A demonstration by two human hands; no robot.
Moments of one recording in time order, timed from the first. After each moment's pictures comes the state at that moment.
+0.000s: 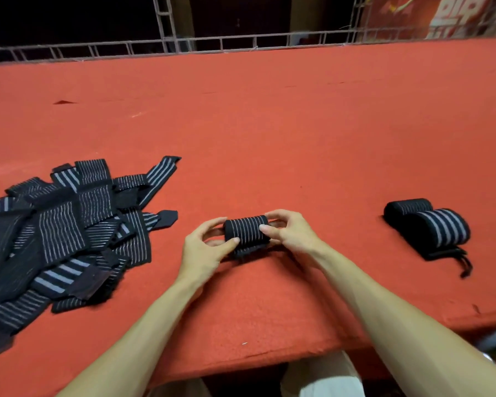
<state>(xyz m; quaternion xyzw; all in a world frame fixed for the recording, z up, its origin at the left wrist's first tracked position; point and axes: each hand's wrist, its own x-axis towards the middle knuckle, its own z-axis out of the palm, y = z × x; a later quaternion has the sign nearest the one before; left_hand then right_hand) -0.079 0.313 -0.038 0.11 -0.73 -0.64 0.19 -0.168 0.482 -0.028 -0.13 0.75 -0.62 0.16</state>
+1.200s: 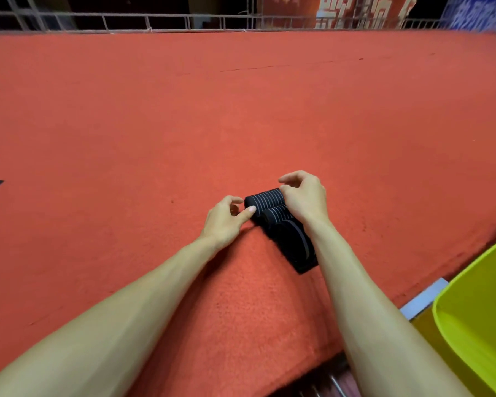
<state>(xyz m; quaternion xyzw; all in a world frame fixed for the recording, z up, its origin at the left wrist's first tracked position) -0.277 0.546 -0.040 -0.02 -0.87 -0.49 0.01 -0.276 0.704 0.007 0.12 0.85 -0.49 -0.14</state>
